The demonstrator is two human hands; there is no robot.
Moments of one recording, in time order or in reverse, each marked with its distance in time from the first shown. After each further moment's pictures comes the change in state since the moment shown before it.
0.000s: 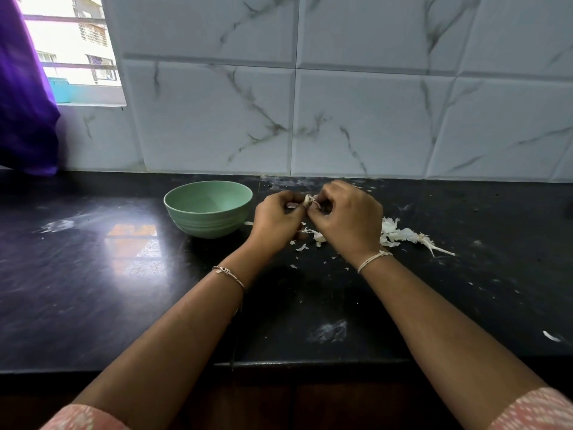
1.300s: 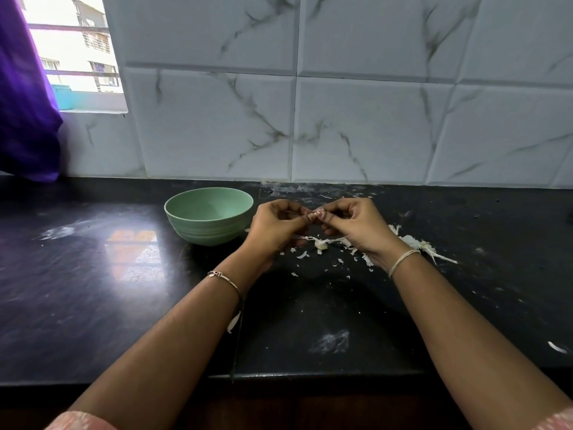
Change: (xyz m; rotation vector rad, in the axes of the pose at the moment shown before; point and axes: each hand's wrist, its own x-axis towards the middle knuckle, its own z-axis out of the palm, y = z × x) left_hand -0.002 0.000 -0.004 -0.330 -0.110 -0.110; right_hand 0.007 0.027 -0.003 0.943 -0.476 0.540
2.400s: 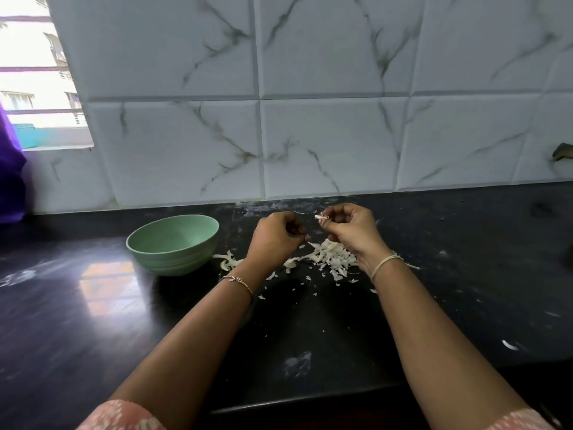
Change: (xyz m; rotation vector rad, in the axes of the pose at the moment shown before) left_hand 0.038 0.000 0.049 0.790 -0.013 0.241; right_hand 0.007 0.005 -0.044 0.078 0.320 0.094
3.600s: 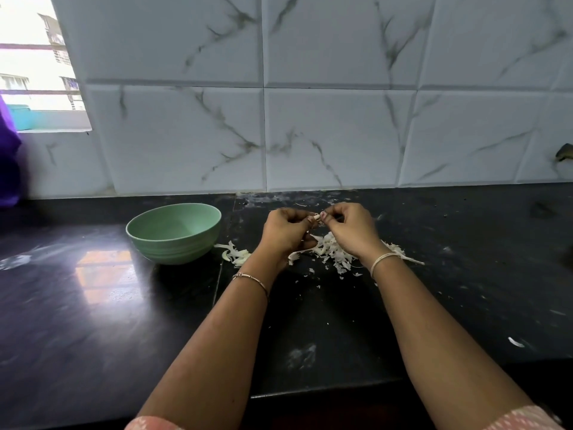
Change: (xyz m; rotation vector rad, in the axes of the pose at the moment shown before) left_hand -0.005 0.007 0.015 -0.788 -0.037 -0.316; right_hand 0.008 0.015 0.005 -0.574 -0.026 -0.169
